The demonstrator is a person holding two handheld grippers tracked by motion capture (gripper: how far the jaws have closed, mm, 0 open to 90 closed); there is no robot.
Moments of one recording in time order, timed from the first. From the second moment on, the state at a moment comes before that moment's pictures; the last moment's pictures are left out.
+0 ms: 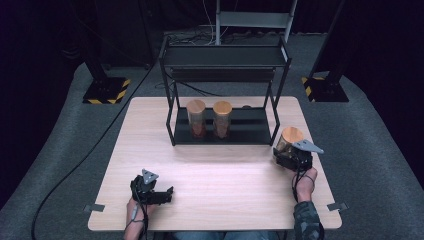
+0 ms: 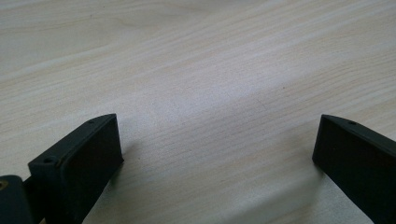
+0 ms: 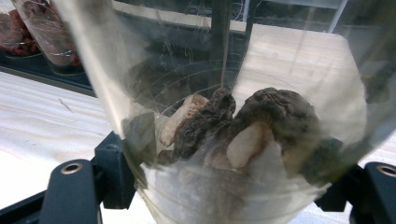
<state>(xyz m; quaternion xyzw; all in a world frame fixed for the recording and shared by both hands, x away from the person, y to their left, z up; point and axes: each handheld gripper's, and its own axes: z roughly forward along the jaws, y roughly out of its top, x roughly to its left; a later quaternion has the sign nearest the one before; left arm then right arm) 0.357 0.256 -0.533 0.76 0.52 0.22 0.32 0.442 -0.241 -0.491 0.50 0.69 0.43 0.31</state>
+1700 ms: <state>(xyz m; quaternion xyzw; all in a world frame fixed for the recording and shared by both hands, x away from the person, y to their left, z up) 0.357 0.256 -0.533 0.76 0.52 0.22 0.32 0.443 -0.212 -0.480 0.46 0.71 0.44 0.30</state>
